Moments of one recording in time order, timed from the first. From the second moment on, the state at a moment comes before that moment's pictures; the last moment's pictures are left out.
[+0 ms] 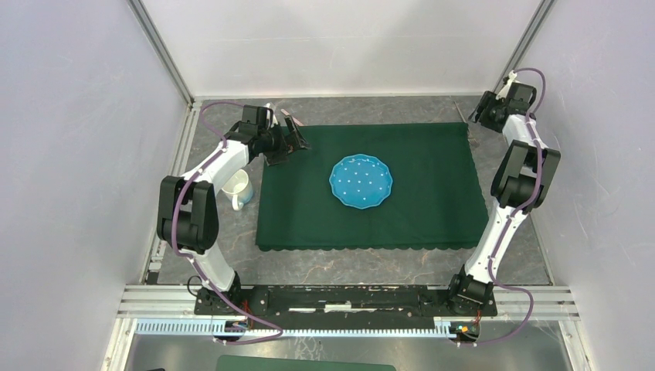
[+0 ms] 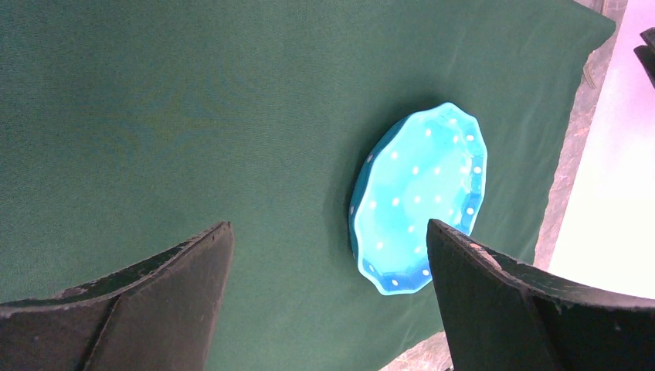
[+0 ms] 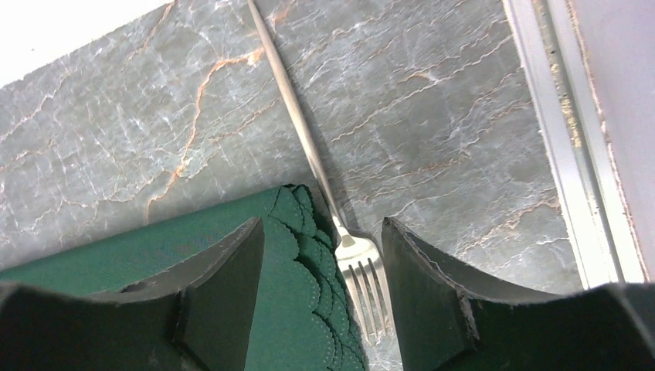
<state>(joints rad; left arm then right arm) -0.21 1.74 1.27 -0.33 0.34 -0.60 -0.35 2.27 1.83 -0.26 -0.25 0.14</state>
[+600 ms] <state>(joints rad) -0.21 1.74 1.27 -0.33 0.34 -0.60 -0.37 2.29 1.82 -0.26 -0.24 0.16</state>
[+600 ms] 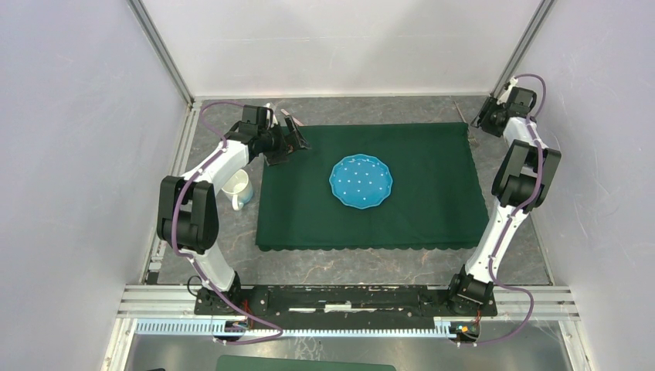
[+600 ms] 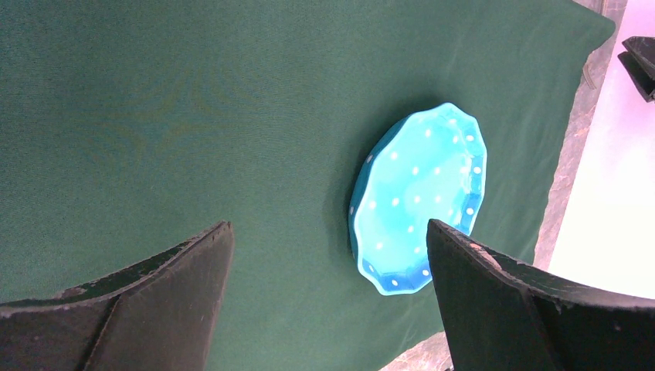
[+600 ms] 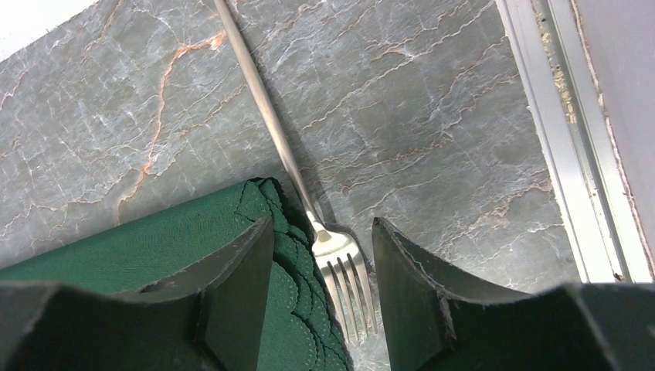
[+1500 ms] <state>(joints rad) -0.21 1.74 1.27 -0.31 0.34 -0.60 -0.32 2.30 1.80 -0.31 -0.19 0.09</state>
